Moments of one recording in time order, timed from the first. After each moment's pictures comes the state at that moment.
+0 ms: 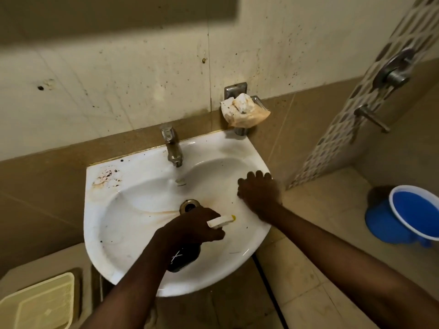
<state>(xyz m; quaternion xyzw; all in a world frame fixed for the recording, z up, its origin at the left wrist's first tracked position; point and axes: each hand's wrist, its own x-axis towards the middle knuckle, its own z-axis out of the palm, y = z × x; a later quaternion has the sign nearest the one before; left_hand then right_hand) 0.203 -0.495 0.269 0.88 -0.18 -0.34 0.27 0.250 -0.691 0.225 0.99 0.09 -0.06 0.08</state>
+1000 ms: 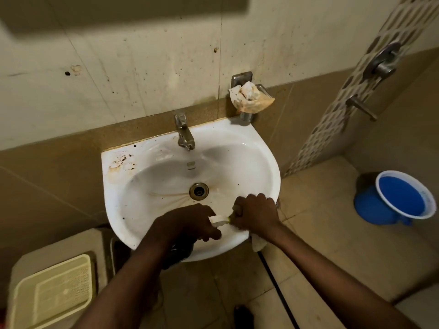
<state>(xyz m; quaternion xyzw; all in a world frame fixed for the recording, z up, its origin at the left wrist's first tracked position) 0.166 -0.453 0.282 0.85 -0.18 -0.43 0.25 0.146 -0.642 0.236 0.99 0.03 -0.11 -0.04</state>
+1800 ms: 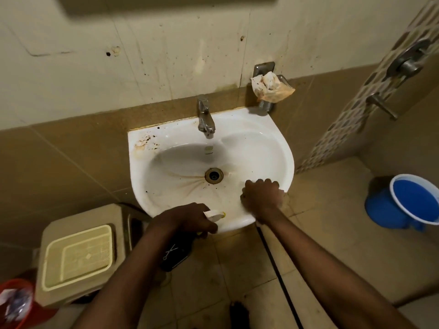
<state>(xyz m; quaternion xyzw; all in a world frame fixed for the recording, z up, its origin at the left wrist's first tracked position) 0.115 -0.406 0.279 0.84 -0.09 -0.45 0.29 0.142 -0.613 0.230 1.00 -0.01 -0.08 0.06</state>
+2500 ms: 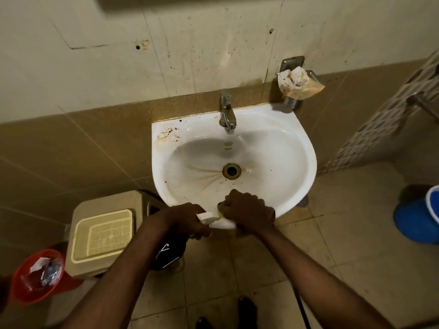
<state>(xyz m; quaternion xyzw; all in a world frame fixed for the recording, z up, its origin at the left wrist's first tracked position) 0.093 -0.372 0.294 0.86 -0.03 -0.44 0.28 0.114 -0.548 0.217 0.97 0.05 -0.18 -0.18</state>
